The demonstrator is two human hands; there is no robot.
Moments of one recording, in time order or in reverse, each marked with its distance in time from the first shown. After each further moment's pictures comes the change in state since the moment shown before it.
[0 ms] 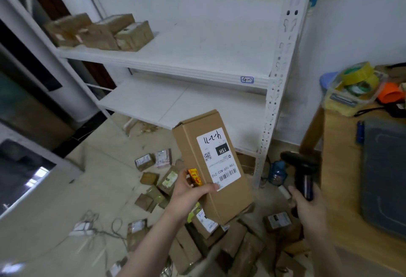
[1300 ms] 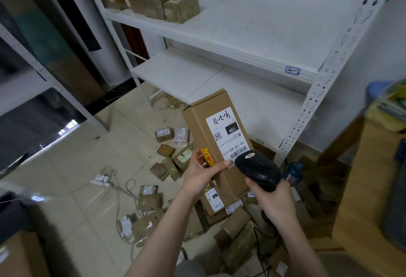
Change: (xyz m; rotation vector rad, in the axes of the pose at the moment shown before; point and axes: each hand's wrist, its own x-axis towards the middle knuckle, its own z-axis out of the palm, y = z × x) left_hand -0.018 -0.027 -0.030 -0.112 0.129 0.087; right_hand -0.091 -0.034 0.073 -0.215 -0.472 -0.296
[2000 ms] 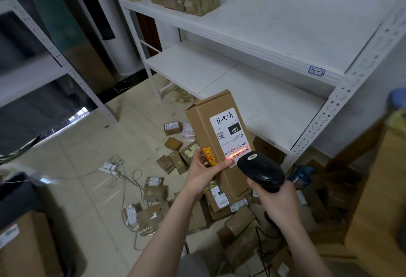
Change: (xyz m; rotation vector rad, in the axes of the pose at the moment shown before) left_hand -0.003 -0.011 -0.035 -0.021 0.052 -0.012; right_hand -0.006 -0.006 0.028 -0.065 -0.075 -0.004
